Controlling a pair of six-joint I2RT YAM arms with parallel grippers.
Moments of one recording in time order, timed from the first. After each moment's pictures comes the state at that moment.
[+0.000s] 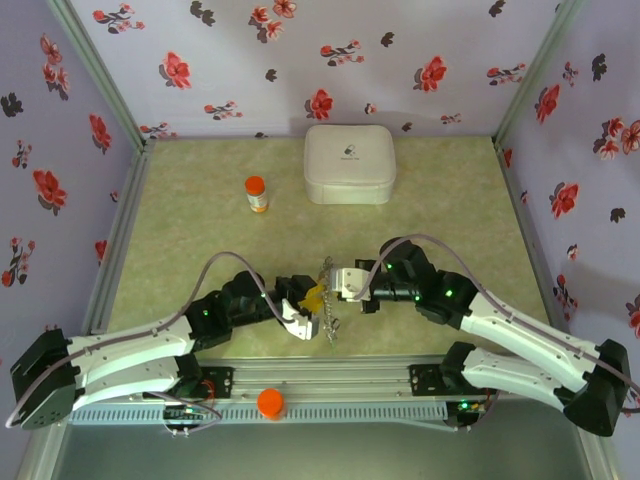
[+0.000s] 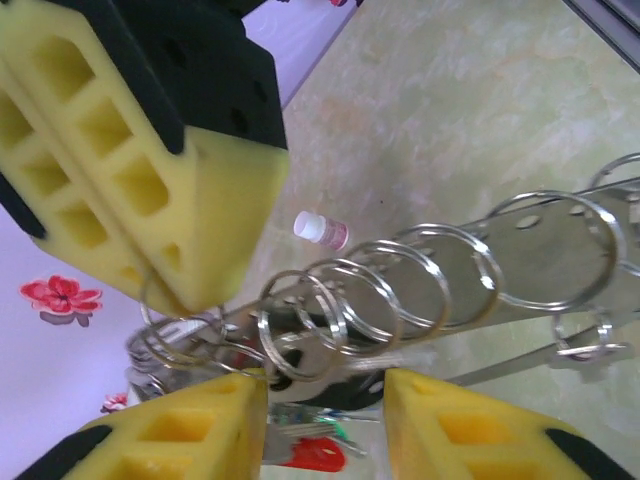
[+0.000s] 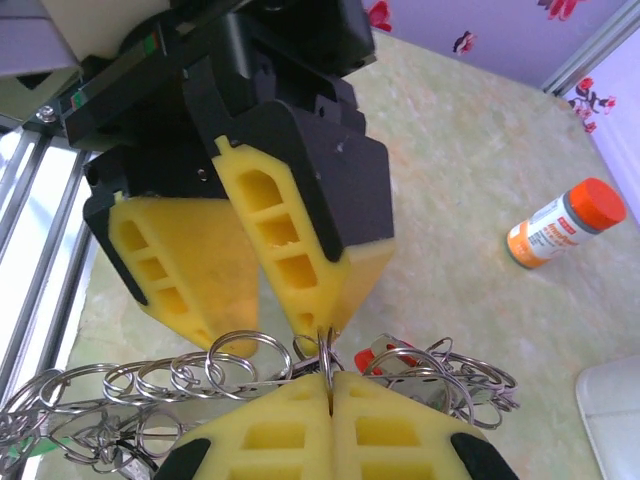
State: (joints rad) left arm -1.10 0.93 0.42 0.20 0.12 1.07; right arm 0.92 0.92 0.74 -0.37 -0.34 -0.67
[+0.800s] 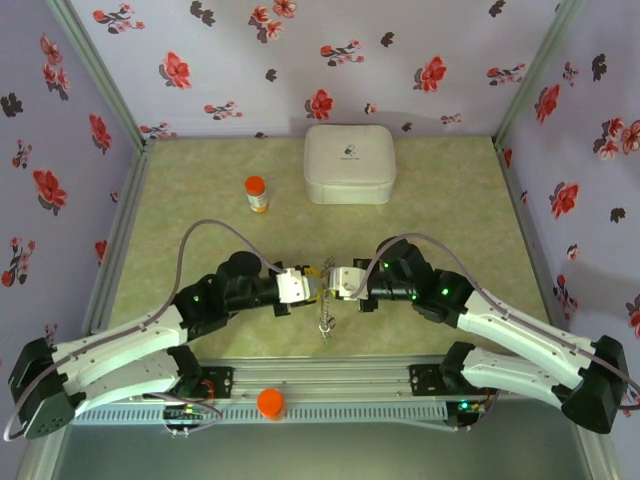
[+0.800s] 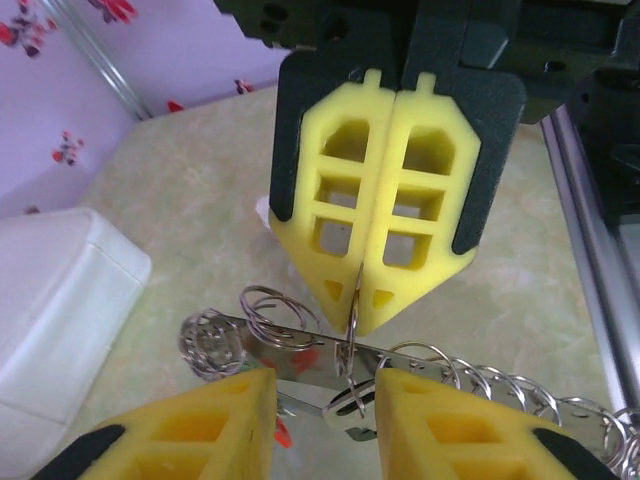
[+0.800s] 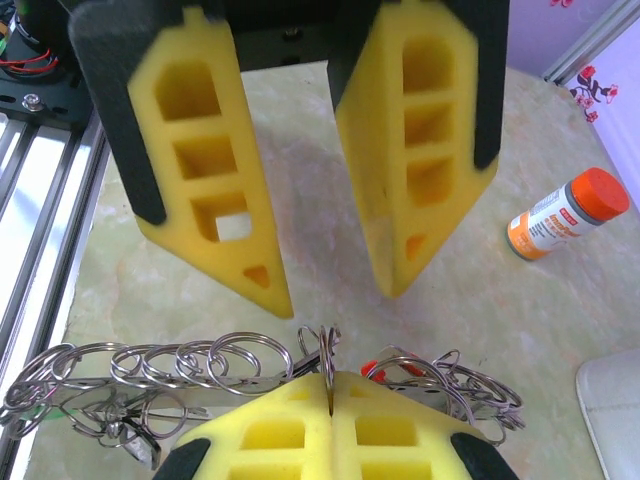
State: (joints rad) left arm -1.01 0.94 0.60 -0.04 0.24 0.46; right arm 0.93 0.94 0.74 -0.36 -0.33 -0.67
